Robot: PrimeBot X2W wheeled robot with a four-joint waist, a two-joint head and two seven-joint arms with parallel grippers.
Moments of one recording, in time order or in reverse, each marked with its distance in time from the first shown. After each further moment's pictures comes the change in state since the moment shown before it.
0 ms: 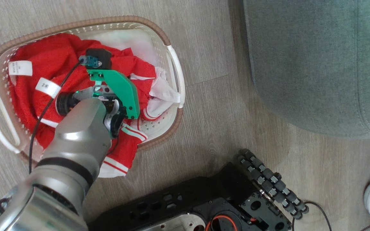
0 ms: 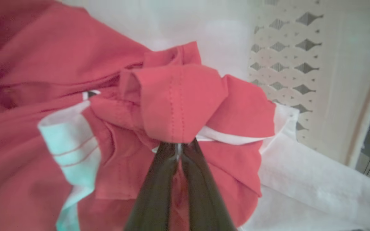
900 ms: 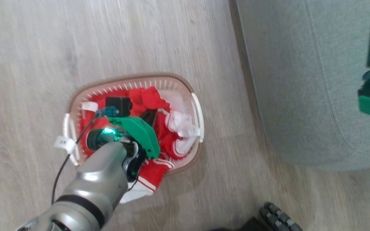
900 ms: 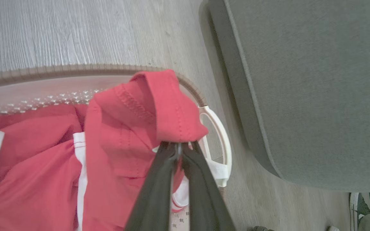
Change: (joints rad) left arm 0.202 0.000 -0.161 -0.147 -0.184 -0.091 -0.264; right arm 0.146 -0.025 0.021 0.079 -0.032 0.000 0.000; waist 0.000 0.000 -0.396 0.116
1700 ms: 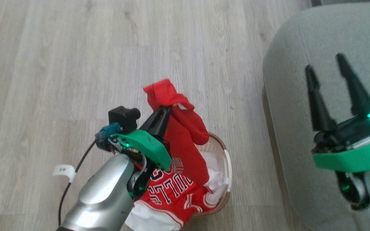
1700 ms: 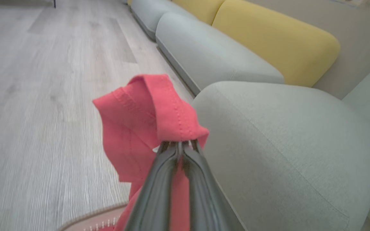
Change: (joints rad) left arm 0.268 0.034 0.333 -0.469 0.393 0.021 -0.013; right arm 0.254 0.044 0.081 0.098 -0.042 0.000 0.000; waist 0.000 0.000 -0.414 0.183
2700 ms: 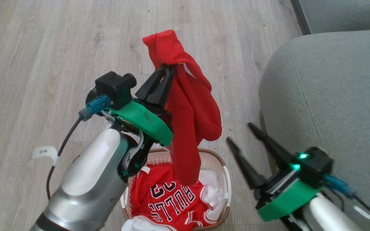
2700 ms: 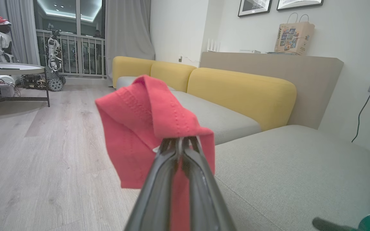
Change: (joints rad) left arm -0.043 0.091 0.043 -0.405 0.074 0.072 0.104; right arm 0.079 0.016 0.355 0.154 0.041 0.000 0.000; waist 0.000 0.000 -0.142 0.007
